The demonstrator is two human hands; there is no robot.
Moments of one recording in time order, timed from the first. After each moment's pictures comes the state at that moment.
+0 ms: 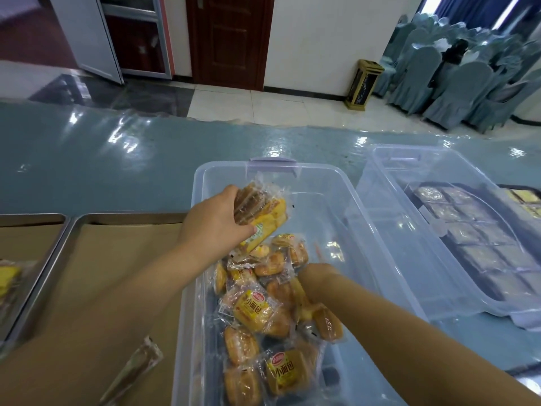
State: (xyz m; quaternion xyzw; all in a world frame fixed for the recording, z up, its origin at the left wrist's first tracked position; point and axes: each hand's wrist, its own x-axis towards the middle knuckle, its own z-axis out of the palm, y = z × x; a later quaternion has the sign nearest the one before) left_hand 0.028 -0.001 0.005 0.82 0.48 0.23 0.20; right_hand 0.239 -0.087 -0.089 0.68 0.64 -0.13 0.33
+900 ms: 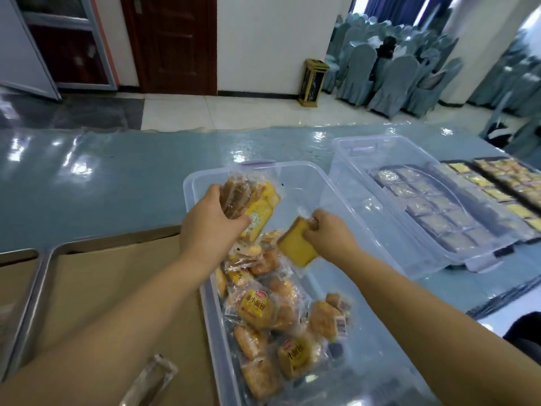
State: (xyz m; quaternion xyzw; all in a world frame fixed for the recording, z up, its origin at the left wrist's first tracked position) left_hand 0.014 -0.008 0.015 0.77 0.45 0.35 0.30; right_hand 0.217 -0.106 0.006 0.87 0.44 -0.12 -0.19
